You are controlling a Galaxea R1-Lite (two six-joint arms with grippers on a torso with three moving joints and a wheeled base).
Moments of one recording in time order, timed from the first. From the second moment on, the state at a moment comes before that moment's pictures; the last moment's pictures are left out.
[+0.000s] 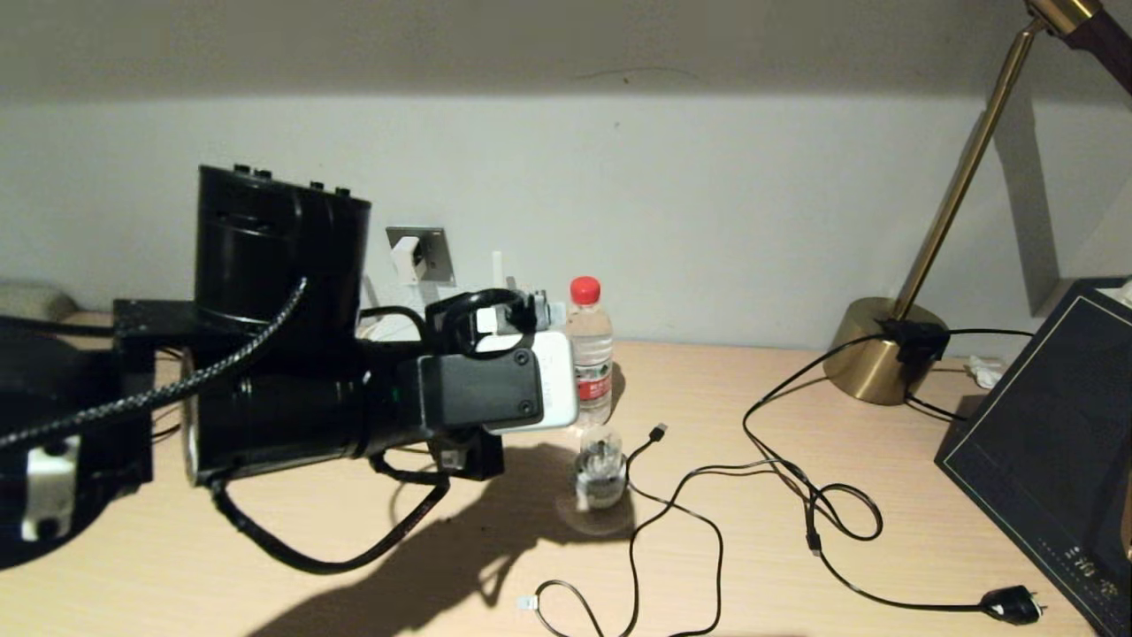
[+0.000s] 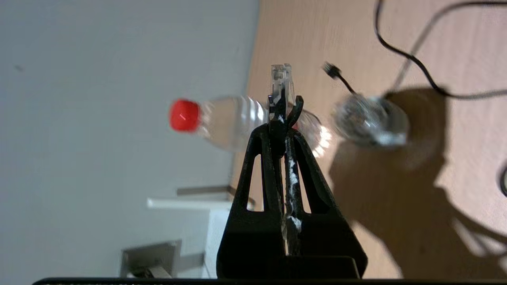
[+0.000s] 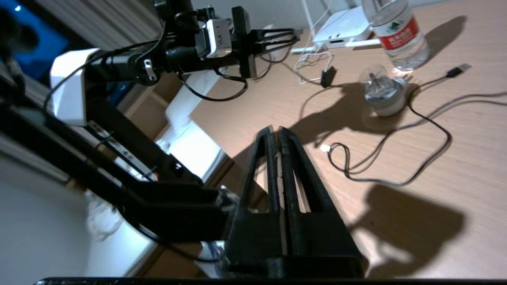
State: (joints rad) left arm -0.71 1.56 -1.08 -0.14 -0.05 1.14; right arm 0.00 0.54 -0.51 -0.13 0.90 0.71
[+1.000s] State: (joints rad) left arm -0.83 1.68 -1.31 -0.14 -0.05 1.17; right arm 0.41 1.28 -0.61 -0.55 0.65 0.36
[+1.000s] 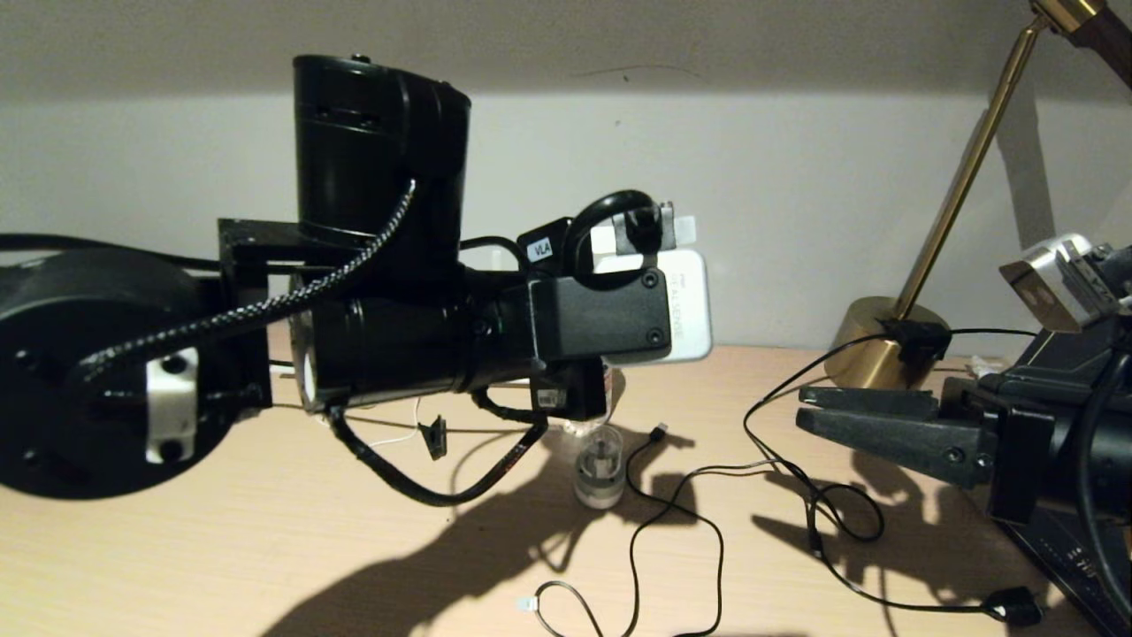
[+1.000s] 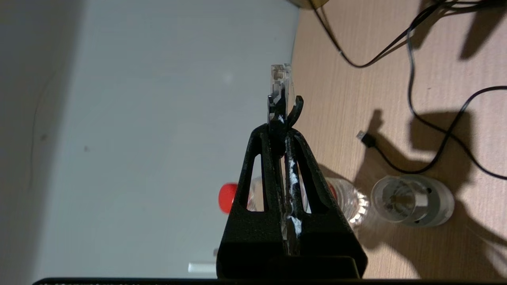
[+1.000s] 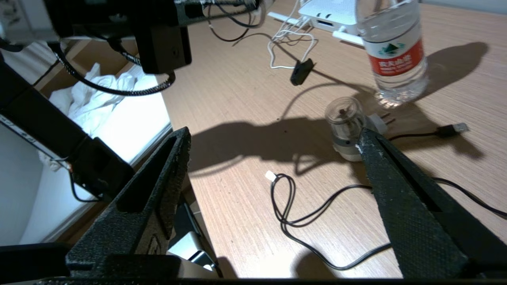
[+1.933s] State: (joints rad) left arm -0.92 1.77 -1.35 -0.14 -0.07 1.23; right arm 0.44 1.34 -0.63 -0.64 0.56 0.36
